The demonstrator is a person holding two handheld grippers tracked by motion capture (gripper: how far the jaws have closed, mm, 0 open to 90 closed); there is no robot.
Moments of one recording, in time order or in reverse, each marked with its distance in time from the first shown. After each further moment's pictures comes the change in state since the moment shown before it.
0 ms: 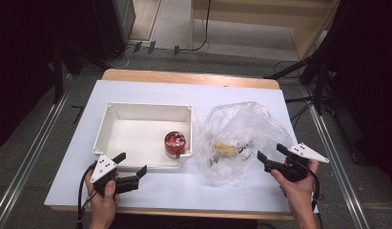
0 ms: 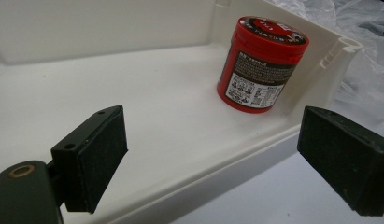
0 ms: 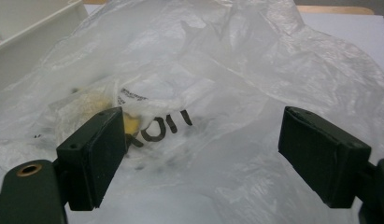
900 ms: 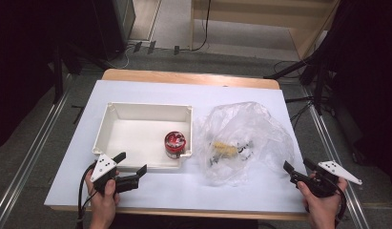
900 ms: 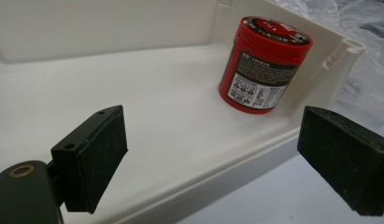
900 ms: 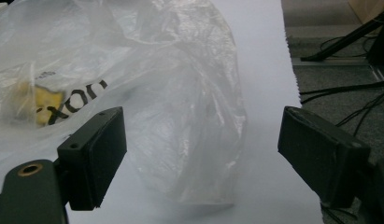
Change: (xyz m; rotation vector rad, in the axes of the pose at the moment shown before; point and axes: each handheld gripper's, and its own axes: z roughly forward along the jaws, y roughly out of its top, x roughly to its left) left arm 0.003 -0.001 0.002 0.001 -0.001 -0.015; right arm -0.054 -0.040 -0.046 -0.044 -0.137 0.115
